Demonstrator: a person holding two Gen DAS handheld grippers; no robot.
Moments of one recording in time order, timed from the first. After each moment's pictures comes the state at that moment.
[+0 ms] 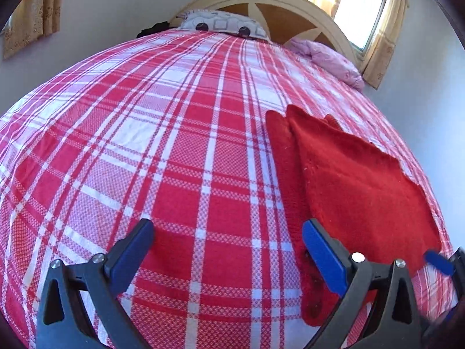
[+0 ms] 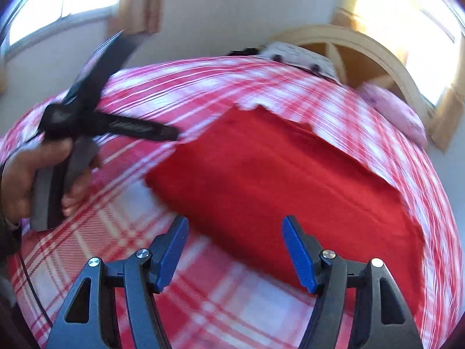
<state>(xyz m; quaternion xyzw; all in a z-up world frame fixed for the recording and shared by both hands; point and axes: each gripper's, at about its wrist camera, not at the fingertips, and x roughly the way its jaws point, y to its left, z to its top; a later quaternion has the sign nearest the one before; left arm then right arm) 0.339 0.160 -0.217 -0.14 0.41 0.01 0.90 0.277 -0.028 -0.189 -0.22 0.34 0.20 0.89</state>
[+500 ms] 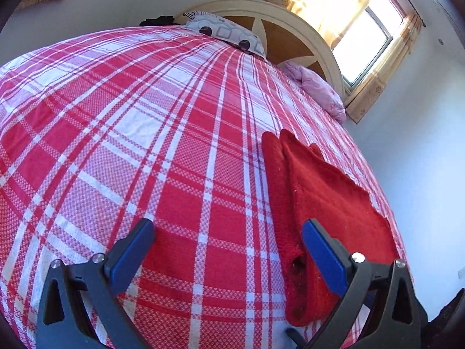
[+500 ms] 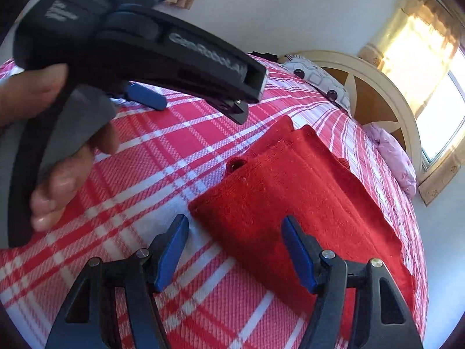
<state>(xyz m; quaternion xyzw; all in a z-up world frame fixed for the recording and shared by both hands) 0.329 0.193 -0.220 -0.26 0.37 -0.04 0.89 0.286 0.052 -0.232 -0.33 0.31 0.18 0.88</state>
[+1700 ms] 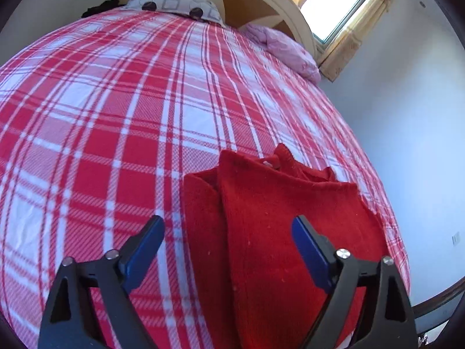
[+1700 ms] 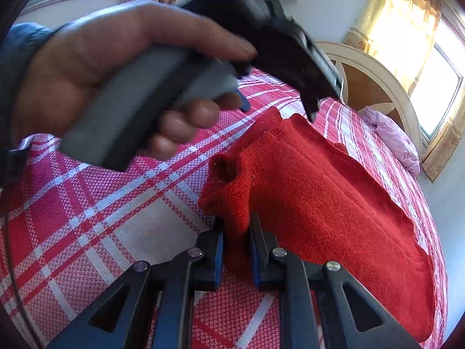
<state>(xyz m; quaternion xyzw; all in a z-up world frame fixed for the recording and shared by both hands) 0.464 0.139 -0.205 -0.19 0.45 -0.14 0.86 0.296 0.038 -0.237 -0.27 0.31 0.17 0.90</state>
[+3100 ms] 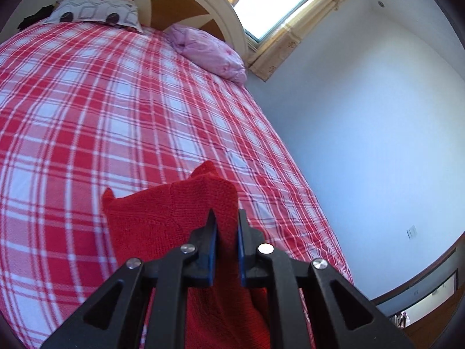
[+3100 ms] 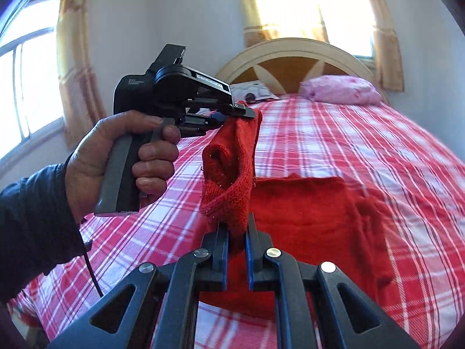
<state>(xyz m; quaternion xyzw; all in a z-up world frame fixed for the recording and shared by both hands) 0.509 -0.020 -0.102 -0.23 0.41 -0.28 0.84 0.297 -0.186 -0.134 0.05 0.26 0.13 0.96</state>
